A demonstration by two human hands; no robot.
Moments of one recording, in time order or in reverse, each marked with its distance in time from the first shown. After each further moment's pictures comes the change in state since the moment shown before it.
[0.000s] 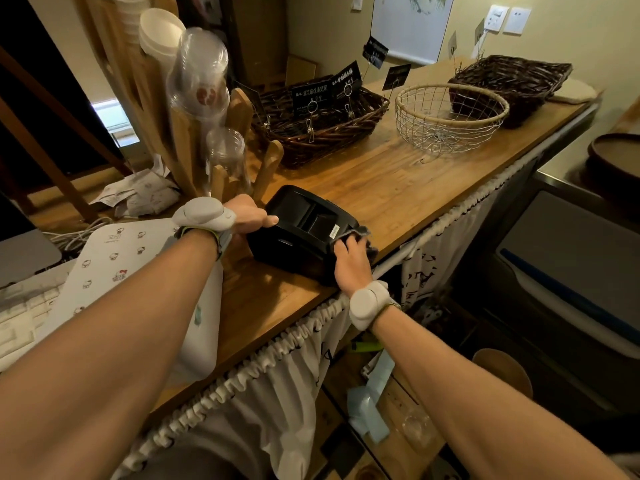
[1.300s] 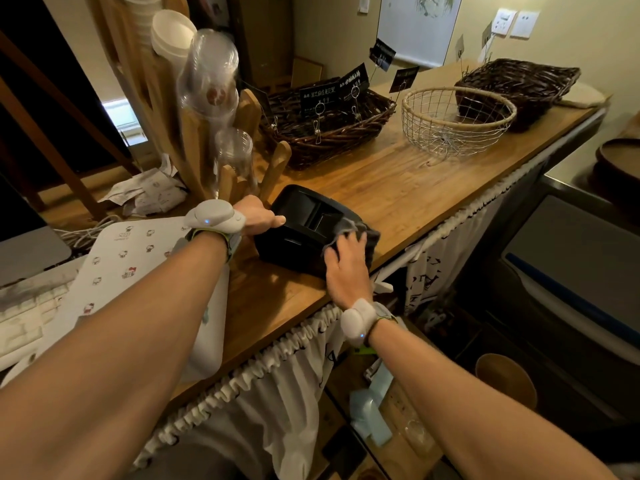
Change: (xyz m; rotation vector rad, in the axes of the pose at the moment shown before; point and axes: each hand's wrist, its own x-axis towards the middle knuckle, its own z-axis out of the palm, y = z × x) left_hand 0.009 -0.006 0.003 -0.038 0.022 0.007; right_hand -0.017 0.002 0.017 -0.292 0.045 -0.336
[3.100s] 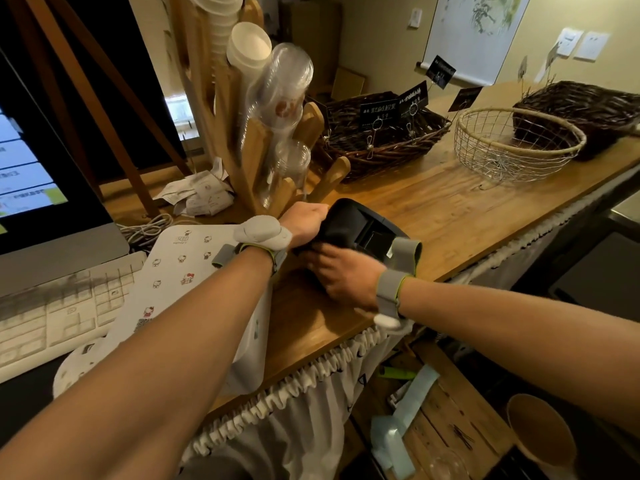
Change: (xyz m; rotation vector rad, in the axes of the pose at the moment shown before) left_hand -0.012 0.001 -0.005 -0.355 0.059 0.121; right_hand 0.056 -0.052 0.025 -1.683 -0.504 -1.322
